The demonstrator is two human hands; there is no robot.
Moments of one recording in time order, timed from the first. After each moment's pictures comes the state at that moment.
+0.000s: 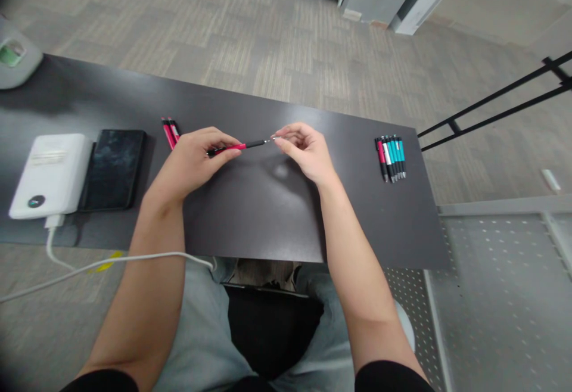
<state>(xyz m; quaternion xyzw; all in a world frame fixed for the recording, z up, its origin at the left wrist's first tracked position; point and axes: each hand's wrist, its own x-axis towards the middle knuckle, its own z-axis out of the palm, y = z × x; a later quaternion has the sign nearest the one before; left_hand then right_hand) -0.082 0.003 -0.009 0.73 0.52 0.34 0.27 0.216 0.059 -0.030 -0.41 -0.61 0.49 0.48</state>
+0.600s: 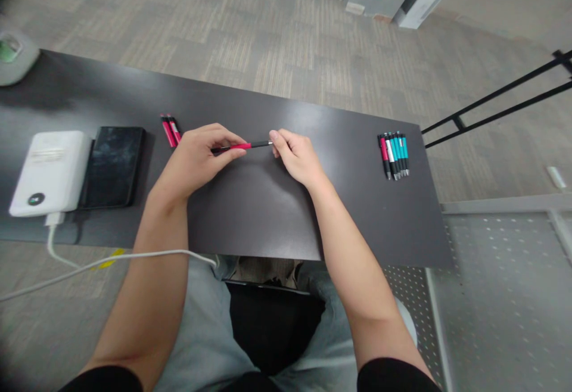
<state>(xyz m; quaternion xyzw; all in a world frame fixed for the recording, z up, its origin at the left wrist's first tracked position) -0.075 0.001 -0.008 0.73 0.51 0.36 0.27 0.207 0.047 -0.030 -0.46 -0.72 0.40 0.35</state>
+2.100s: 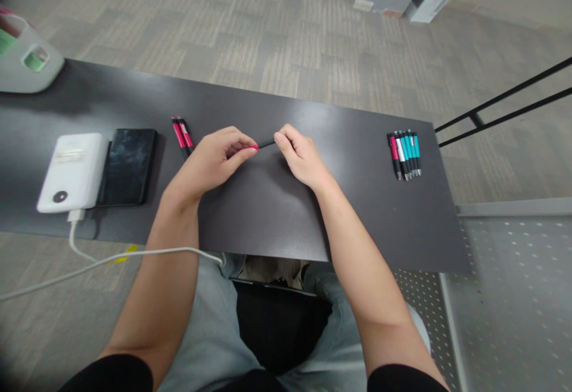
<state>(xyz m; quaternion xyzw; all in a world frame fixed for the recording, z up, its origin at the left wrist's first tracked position) -0.065 0.003 -0.013 0.75 0.50 0.33 0.28 0.204 0.045 -0.027 -0.44 -0.73 0.39 0.35</state>
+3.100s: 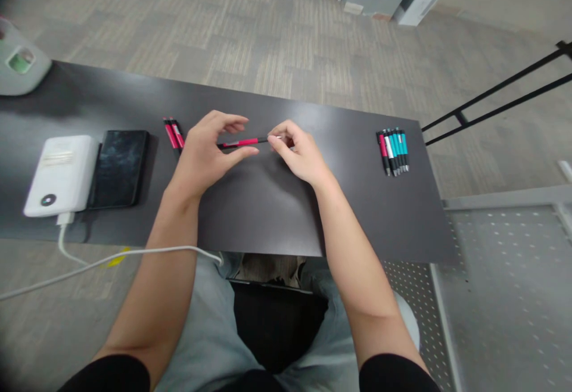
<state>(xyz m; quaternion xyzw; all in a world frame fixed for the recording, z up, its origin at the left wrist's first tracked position) -0.056 0.011 -0.017 0.74 0.51 0.42 0.15 0.209 0.050 -0.030 -0.42 -0.70 0.42 0.40</state>
